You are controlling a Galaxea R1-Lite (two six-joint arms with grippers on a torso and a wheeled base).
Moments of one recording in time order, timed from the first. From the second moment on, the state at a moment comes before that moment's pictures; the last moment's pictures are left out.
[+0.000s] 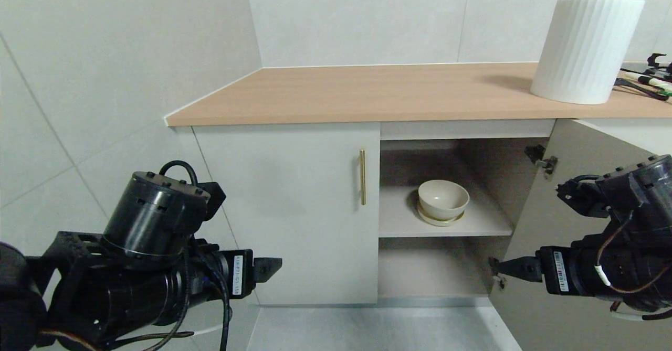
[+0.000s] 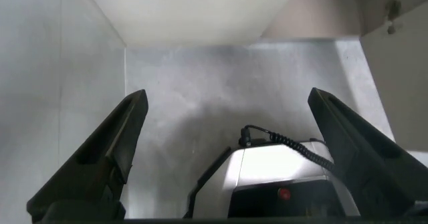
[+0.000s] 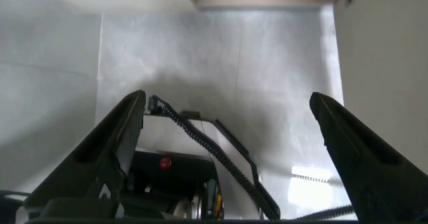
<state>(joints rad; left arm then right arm) -0.58 1.49 -0.74 0.03 0.28 -0.46 0.49 1.42 -0.78 0.18 -0.13 0.43</state>
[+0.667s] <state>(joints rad) -0.58 1.50 -0.74 0.03 0.28 -0.45 0.49 1.42 -0.78 0.18 -0.13 0.43</state>
